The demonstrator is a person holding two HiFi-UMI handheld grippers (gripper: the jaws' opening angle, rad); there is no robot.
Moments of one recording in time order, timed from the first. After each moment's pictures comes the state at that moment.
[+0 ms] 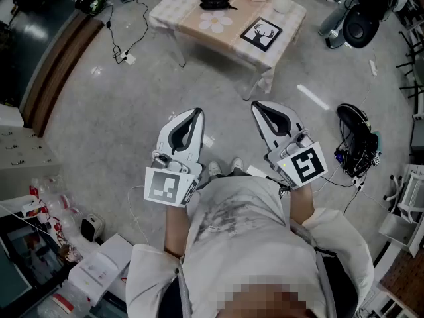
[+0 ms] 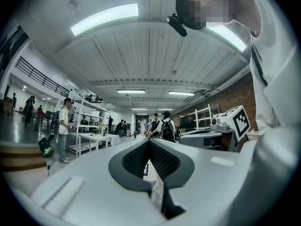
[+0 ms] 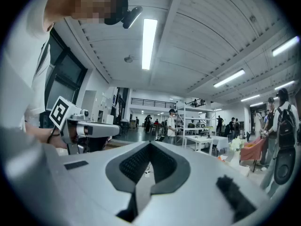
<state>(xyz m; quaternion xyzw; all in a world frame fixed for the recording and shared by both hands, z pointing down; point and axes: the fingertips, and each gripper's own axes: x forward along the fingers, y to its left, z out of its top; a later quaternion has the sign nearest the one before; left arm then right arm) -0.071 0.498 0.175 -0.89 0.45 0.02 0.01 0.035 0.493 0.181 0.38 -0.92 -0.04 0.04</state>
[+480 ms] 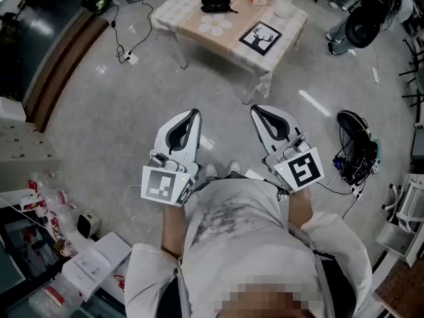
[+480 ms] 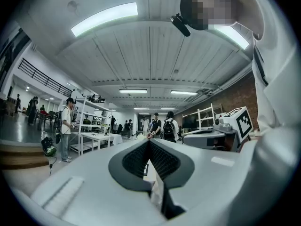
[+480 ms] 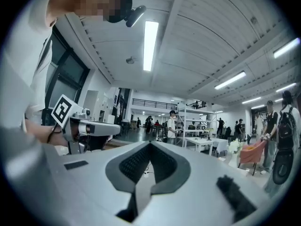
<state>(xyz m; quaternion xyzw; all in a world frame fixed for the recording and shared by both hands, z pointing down) -0.052 0.499 0.177 -0.88 0.47 0.02 0.00 0.061 0.498 0.180 0.38 -0.92 -0.06 0.04</state>
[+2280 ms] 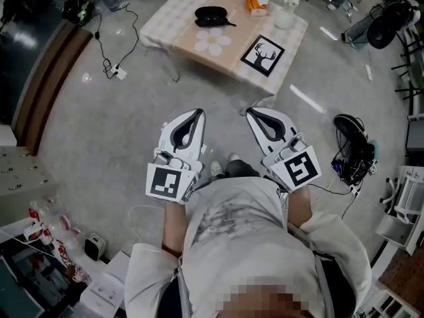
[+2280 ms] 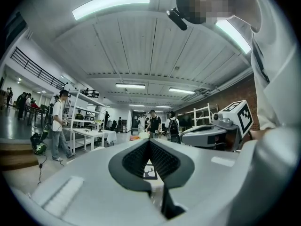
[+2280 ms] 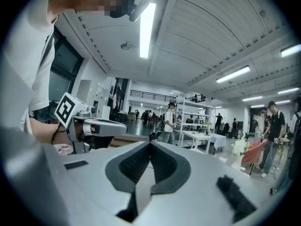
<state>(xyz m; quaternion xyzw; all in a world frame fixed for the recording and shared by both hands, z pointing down) -0.080 0.338 0.206 -0.90 0.43 0.01 -0.01 0.014 0.350 0.202 0.39 -0.92 -0.05 0.09</state>
